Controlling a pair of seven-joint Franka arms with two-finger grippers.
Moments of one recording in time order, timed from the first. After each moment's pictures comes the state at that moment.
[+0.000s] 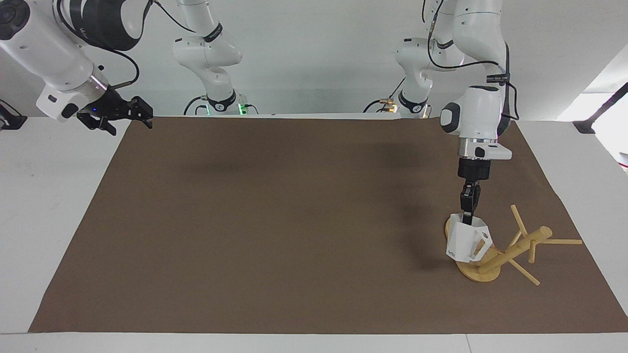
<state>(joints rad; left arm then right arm) -0.30 0.08 0.11 -2.33 -0.10 3.21 -0.86 0.05 -0.03 -0.21 -1.68 -0.04 1.42 -0.33</state>
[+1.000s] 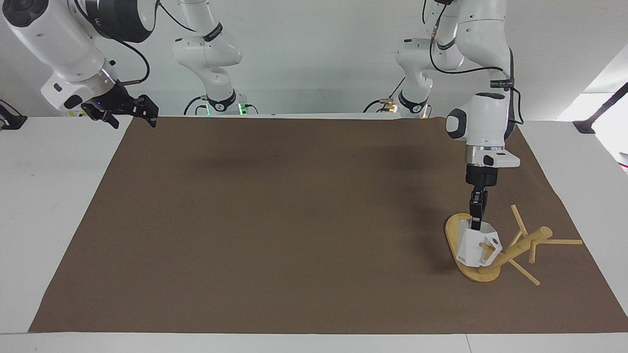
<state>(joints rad) -0.26 0.11 0.11 -2.31 -0.10 3.21 -0.86 0.03 -0.06 -0.15 -1.68 -0.05 1.42 -0.15</state>
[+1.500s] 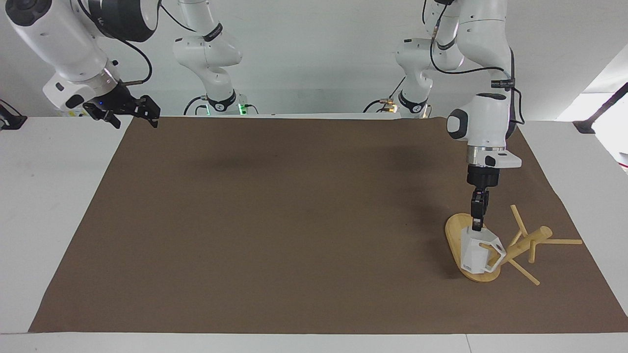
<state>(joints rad) -0.25 0.11 0.11 -2.30 -0.10 3.14 -0.86 0.03 -0.06 -0.15 -1.68 -0.05 1.42 -0.14</state>
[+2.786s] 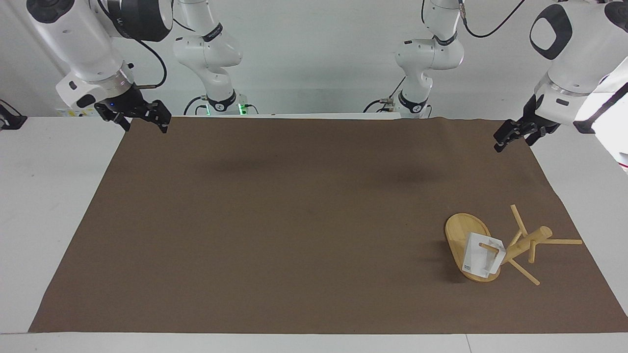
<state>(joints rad) -0.14 -0.02 0.12 -1.68 0.03 1.64 -0.04 -0.04 -0.06 -0.03 -1.68 -0.05 1.47 -0.01</state>
